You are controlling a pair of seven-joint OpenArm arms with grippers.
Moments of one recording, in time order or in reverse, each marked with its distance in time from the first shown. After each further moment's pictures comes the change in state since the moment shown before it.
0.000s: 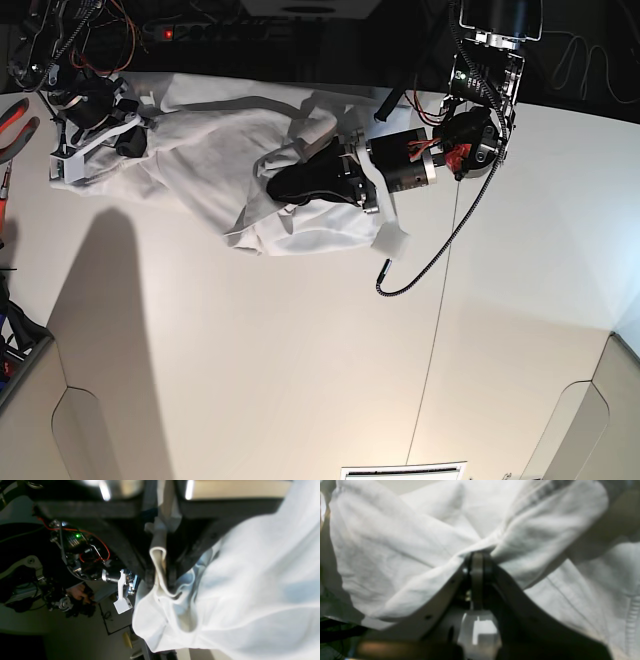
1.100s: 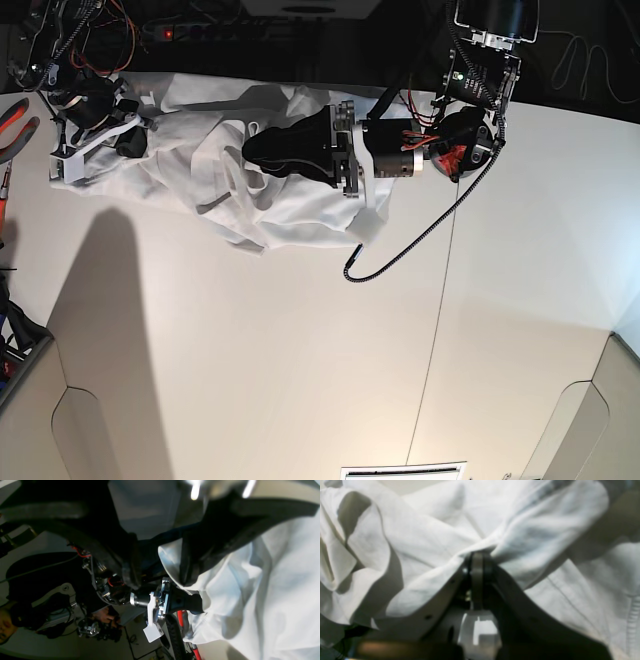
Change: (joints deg) left arm -0.2 0.0 2.6 0.0 -11.5 0.0 13.1; right arm 0.0 0.0 0.0 0.0 0.4 0.0 0.0
